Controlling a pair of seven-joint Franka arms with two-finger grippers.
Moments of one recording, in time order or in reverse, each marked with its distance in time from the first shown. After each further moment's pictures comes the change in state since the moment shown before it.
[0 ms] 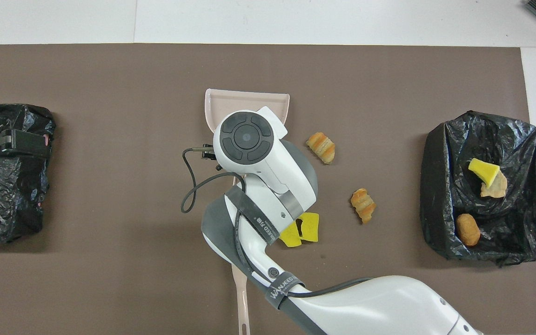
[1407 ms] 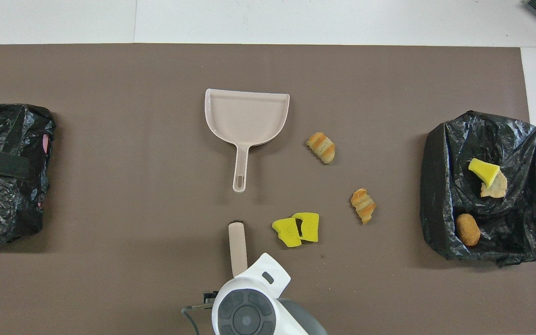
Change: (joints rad) left arm 0.001 -0.029 0.025 0.022 0.000 -0.135 0.079; right arm 0.246 -0.531 0.026 -0.763 0.236 0.071 0.090
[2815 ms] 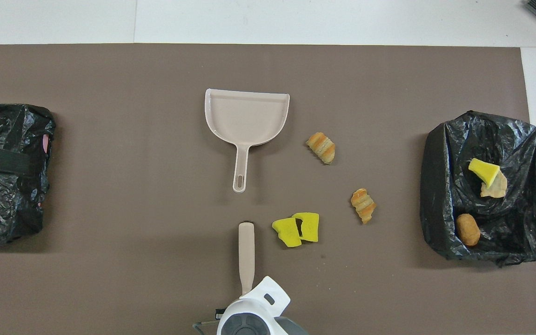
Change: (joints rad) left arm 0.001 0.000 0.001 -0.014 0.000 0.063 -0.001; right arm 0.054 -0.004 -0.013 -0.140 0.000 0.075 0.050
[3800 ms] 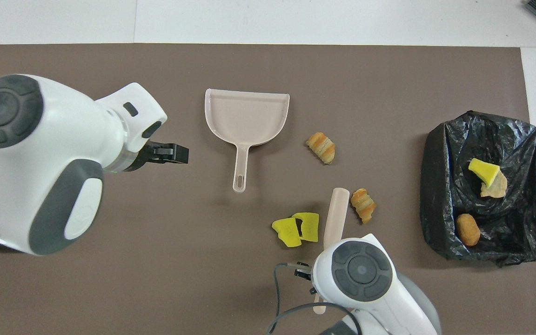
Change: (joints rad) left arm -0.353 0.162 -0.029 -0.135 -0.004 0.370 -0.234; right arm -0.371 -0.217 -0.007 -0.009 -0.101 -0.352 -0.016
